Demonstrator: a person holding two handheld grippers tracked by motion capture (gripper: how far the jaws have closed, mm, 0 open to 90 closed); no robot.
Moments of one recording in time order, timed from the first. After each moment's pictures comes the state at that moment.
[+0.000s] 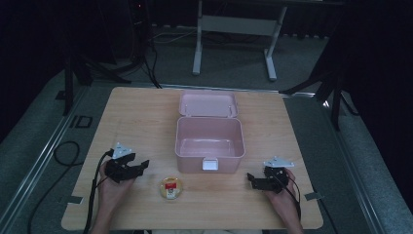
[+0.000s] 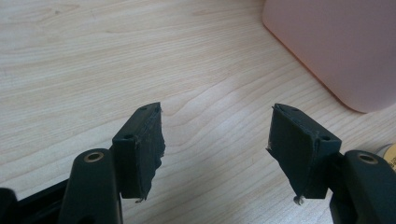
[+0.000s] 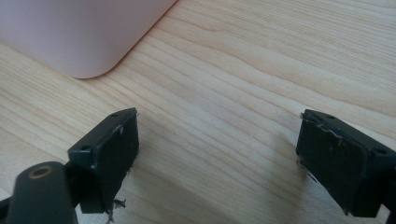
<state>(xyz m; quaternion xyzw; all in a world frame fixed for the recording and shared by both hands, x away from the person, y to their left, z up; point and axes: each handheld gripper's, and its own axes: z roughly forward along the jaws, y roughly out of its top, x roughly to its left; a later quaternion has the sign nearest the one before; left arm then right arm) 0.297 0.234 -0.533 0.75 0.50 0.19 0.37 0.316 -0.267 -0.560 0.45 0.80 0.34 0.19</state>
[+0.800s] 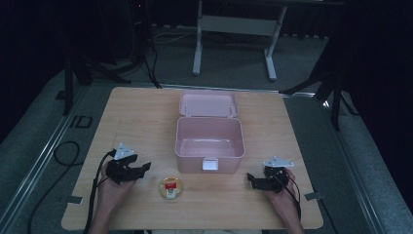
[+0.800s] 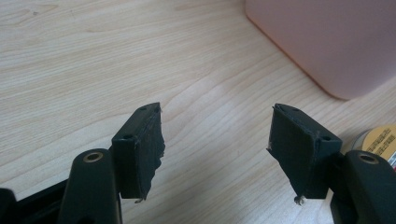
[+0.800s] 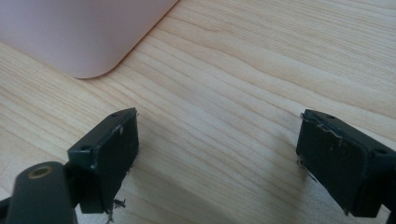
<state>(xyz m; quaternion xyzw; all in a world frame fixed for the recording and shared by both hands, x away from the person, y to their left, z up) 0.295 0.231 -0.530 0.78 0.48 0.18 0.37 0.316 -0.267 -0.561 0.45 0.80 0.34 0.19</state>
